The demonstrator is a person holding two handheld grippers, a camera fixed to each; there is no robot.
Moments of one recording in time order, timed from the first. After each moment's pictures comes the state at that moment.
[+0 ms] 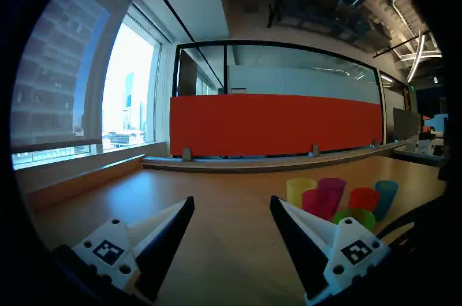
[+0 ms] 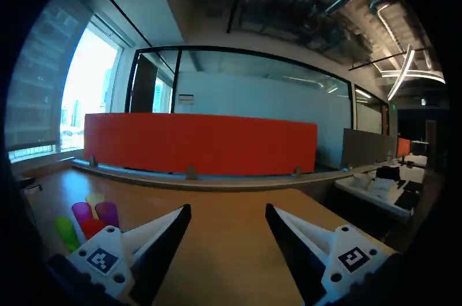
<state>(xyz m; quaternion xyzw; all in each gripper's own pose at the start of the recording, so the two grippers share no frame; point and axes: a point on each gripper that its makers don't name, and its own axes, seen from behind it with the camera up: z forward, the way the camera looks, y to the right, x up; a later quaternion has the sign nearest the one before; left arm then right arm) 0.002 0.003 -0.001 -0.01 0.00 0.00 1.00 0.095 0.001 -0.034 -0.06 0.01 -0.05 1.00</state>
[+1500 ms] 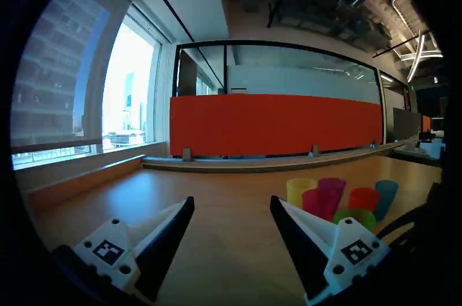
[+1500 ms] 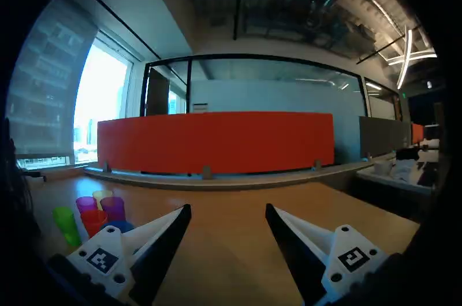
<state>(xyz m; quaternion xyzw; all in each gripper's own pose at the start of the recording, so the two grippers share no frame) 0.001 0.004 -0.001 -0.01 0.00 0.00 1.00 0.035 -0.003 -0.005 0.00 0.03 -0.01 1.00</state>
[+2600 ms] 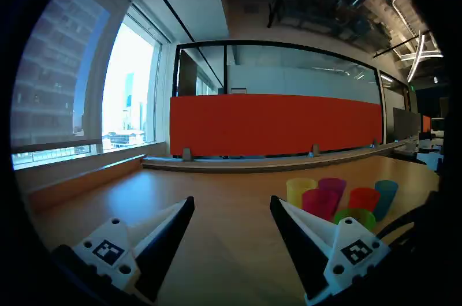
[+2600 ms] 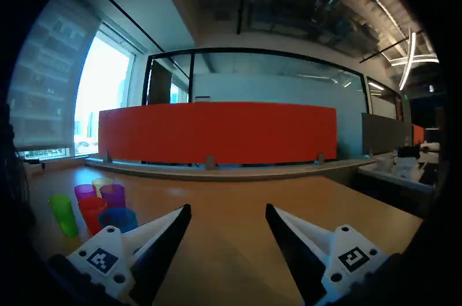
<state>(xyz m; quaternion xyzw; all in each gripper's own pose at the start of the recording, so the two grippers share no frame) 0.001 0.004 -0.001 -0.01 0.00 0.00 1.00 0.010 -0.015 -0.002 0.00 0.02 -0.02 1.00</state>
